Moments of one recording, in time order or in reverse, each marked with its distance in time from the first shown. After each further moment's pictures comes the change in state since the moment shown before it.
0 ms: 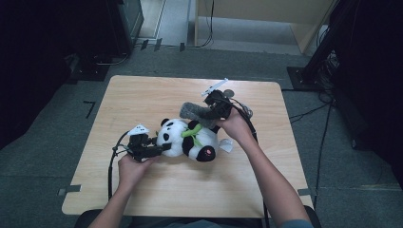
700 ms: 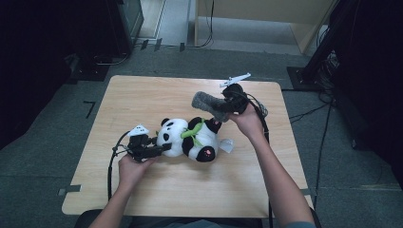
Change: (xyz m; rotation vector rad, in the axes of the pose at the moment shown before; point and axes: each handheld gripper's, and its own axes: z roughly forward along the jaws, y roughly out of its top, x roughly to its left) left arm 0.001 -0.001 0.000 -0.015 -0.009 0.018; right arm -0.028 -0.013 -0.040 -0.154 -0.046 0.079
